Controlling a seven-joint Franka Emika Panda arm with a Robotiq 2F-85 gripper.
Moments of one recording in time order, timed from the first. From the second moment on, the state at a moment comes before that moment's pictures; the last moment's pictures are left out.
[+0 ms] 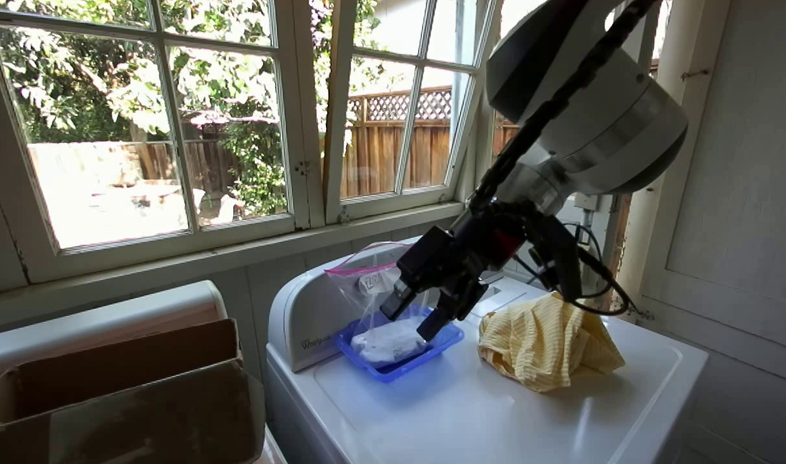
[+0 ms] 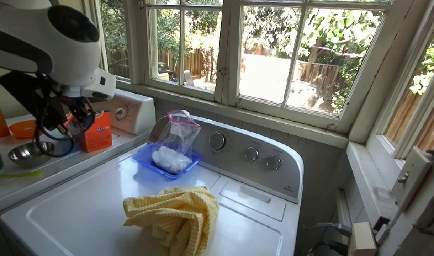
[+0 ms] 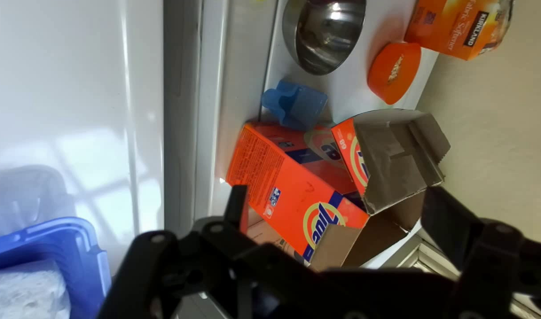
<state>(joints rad) 0.65 -0.40 -0.18 -2.76 1.15 2.44 -0.81</state>
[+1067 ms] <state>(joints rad) 0.49 0.14 0.15 -2.60 1.84 2.37 -1.32</state>
